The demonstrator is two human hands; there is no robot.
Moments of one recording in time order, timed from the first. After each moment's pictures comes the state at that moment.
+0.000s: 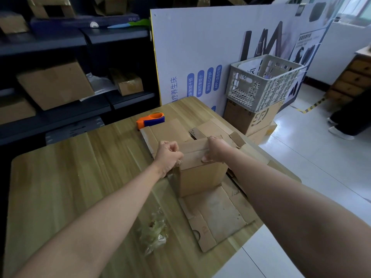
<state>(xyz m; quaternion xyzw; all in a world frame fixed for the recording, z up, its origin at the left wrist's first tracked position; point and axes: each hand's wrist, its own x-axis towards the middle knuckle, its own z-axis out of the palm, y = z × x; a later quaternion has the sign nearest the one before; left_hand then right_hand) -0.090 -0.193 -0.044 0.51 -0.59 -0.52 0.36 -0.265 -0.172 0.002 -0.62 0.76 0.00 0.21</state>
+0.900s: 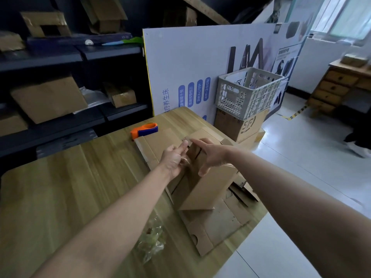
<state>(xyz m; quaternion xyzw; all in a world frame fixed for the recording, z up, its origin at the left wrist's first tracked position) -0.119 -0.179 -0.010 0.38 -0.31 -0.77 0.41 -0.280 -0.146 0.035 -0.69 0.66 0.00 0.32</state>
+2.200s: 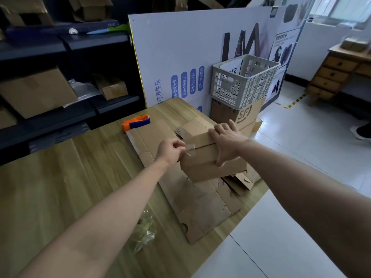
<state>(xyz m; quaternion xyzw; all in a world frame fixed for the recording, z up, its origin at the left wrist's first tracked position) -0.141 -0.163 -0.016 0.52 -0.69 -0.40 0.31 -0.344 -0.122 0.029 -0.76 0.64 0.14 -0.05</state>
